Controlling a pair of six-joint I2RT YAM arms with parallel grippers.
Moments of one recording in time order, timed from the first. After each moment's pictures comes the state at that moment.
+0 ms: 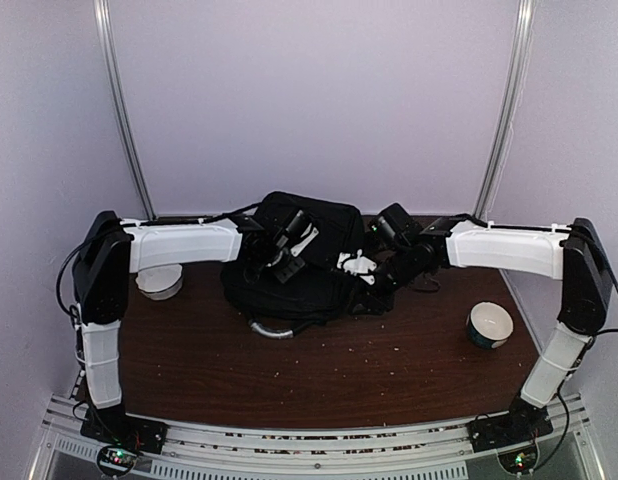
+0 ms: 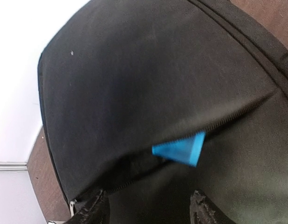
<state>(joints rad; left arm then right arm) -0.84 2.03 1.61 -0.49 -0.47 0.19 0.72 1.71 1.27 -0.58 -0.34 -0.52</state>
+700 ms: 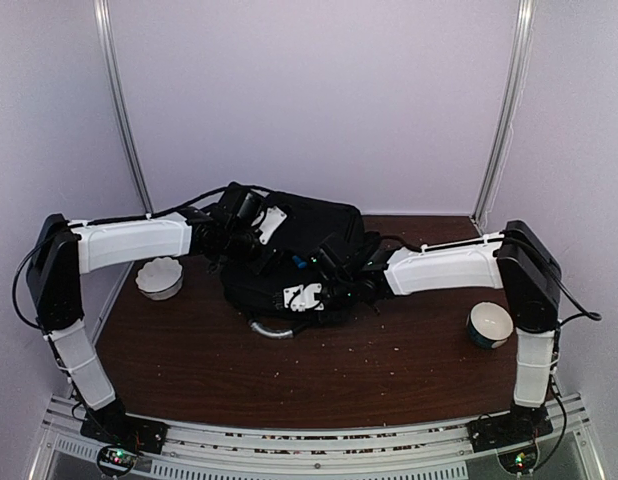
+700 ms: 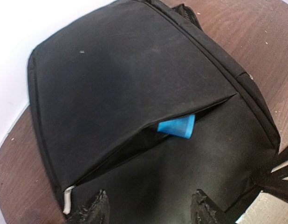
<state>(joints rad) -0.71 1.76 1.37 -0.37 -0.11 0.15 0.93 1.99 1.41 -0.32 0.03 -0.82</state>
